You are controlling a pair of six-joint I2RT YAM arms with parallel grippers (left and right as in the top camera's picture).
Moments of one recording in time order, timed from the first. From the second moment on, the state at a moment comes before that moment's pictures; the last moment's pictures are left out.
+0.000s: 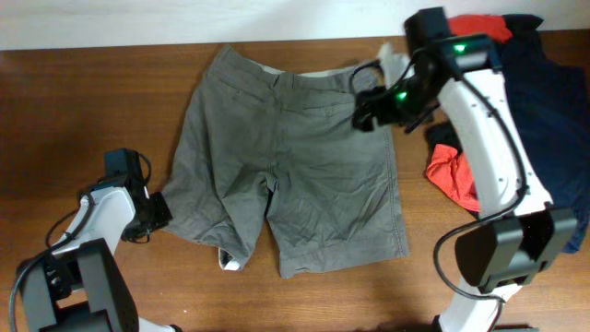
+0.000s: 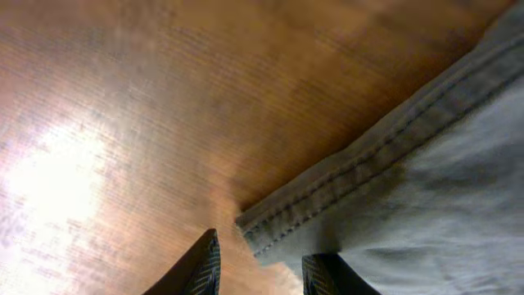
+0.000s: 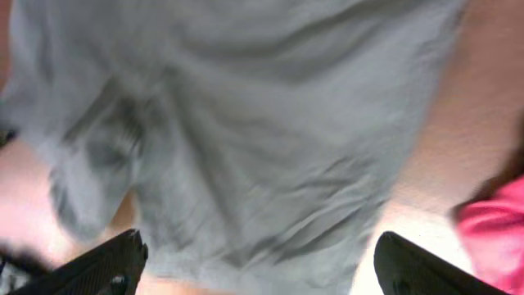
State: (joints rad) left arm 0.24 1.68 0.89 -0.66 -0.12 -0.21; right arm 0.19 1.94 2.01 -1.43 -0.32 -0.02
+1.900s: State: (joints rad) left arm 0.29 1.72 0.96 -0.50 0.20 0.14; right arm 0.27 1.94 1.82 -1.27 -0.32 -0.01
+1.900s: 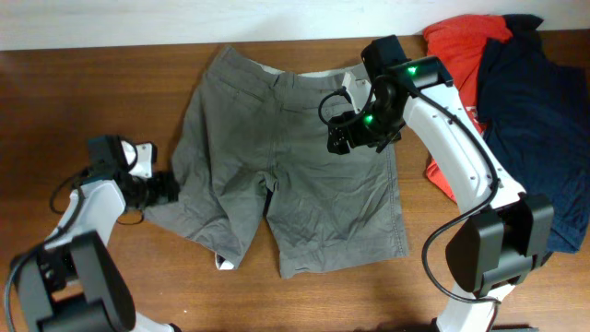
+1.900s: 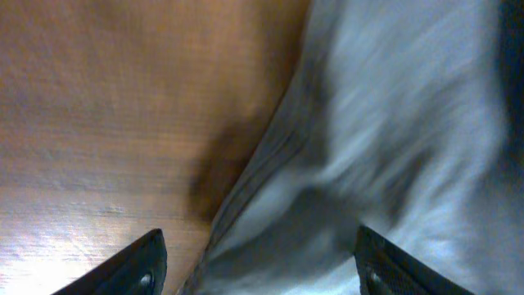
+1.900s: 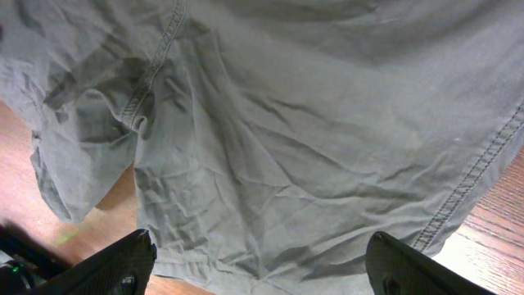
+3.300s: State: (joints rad) left arm 0.51 1.76 1.03 -0.64 0.23 -0.17; right arm 0.25 2.04 1.82 -1.16 -0.24 -0.02
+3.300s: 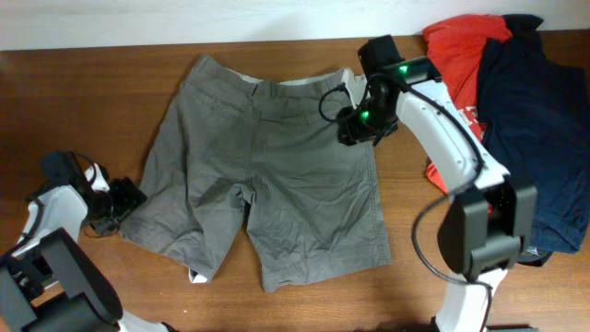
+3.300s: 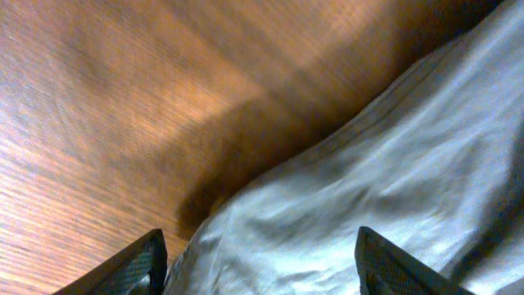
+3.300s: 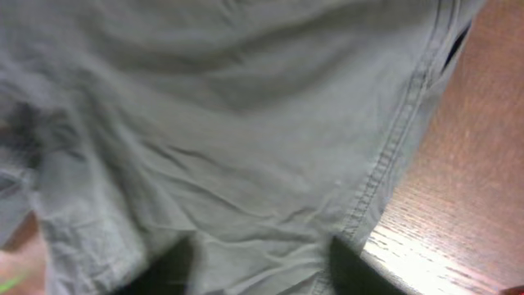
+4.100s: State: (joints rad) left arm 0.21 1.63 1.15 -0.45 0.26 0.03; right arm 0.24 2.10 1.52 -1.00 -0.24 0.03
